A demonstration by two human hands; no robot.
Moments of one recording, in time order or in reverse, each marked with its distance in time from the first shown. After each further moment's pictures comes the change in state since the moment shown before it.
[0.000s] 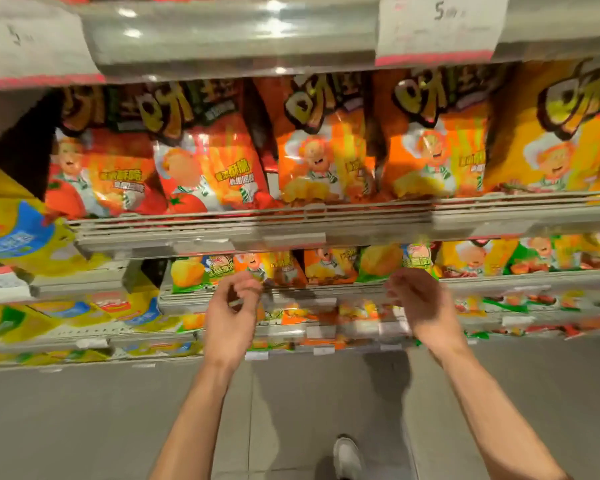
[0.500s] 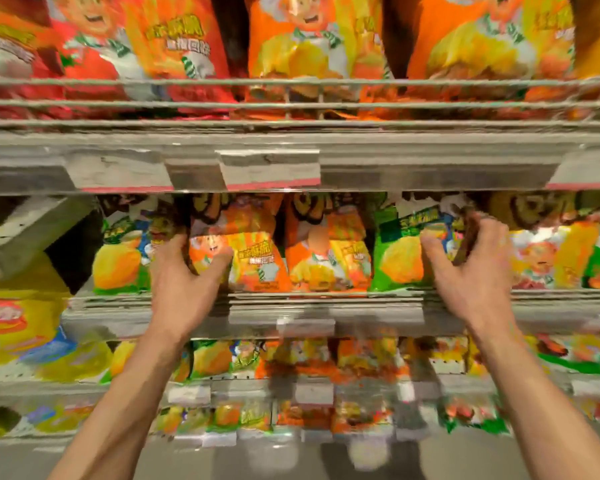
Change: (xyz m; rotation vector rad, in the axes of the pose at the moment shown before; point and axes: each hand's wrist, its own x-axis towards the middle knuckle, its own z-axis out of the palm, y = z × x) left_hand 0.108 -0.118 0.048 0.274 0.228 0.263; right_hand 0.119 0.105 -0.001 -0.558 0.432 -0.519
